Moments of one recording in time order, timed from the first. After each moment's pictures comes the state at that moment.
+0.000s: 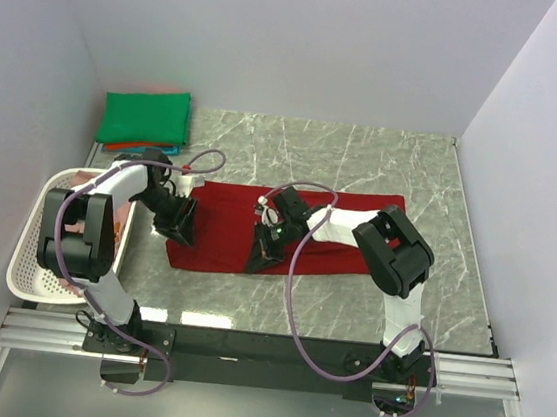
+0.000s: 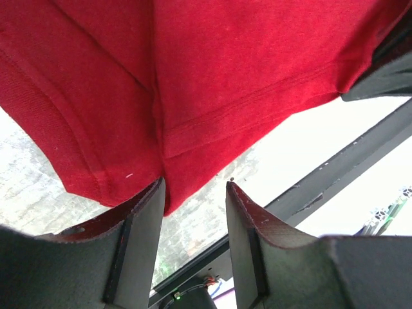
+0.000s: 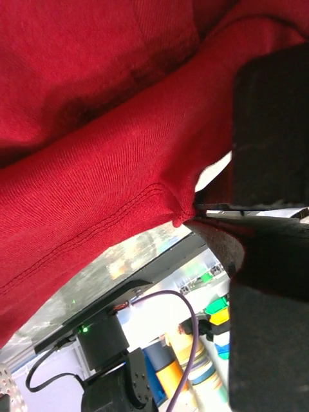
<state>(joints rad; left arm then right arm) -0.02 1.66 1.06 -0.95 0.54 0.26 0.73 2.00 1.15 -0.22 -0.78 0.62</state>
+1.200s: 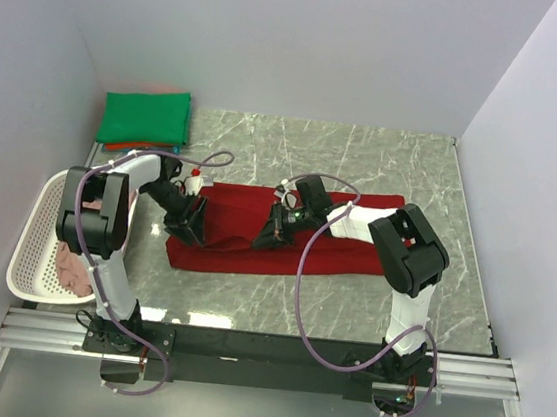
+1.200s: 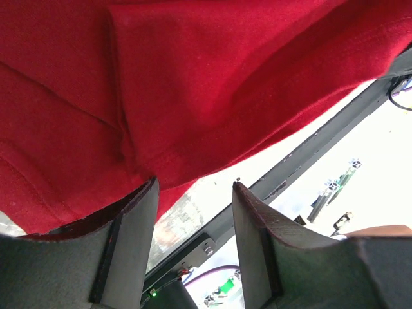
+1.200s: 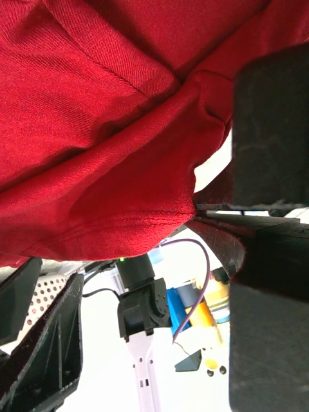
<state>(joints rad) -0.06 1.85 1.20 -1.05 0.63 0.24 0.59 1.95 1.06 0.05 -0.88 0.83</state>
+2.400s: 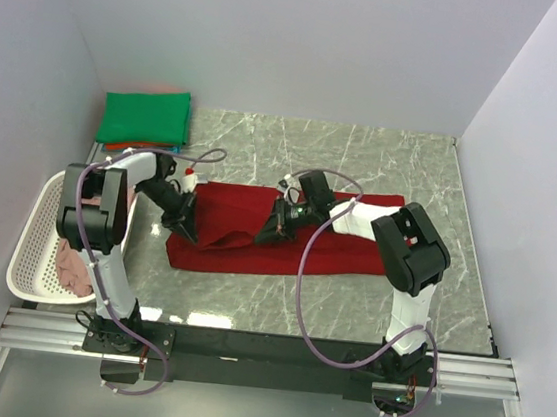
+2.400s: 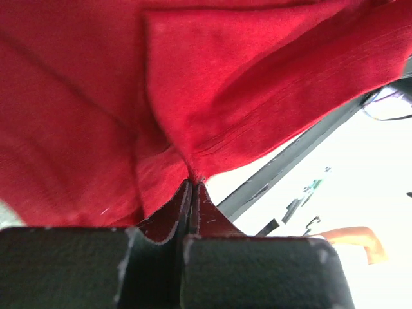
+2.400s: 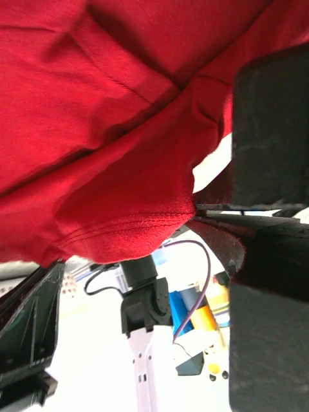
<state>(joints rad) -0.02 1.90 1.22 -1.07 0.67 0.20 0.57 1.95 1.08 0.02 -0.89 0.80</state>
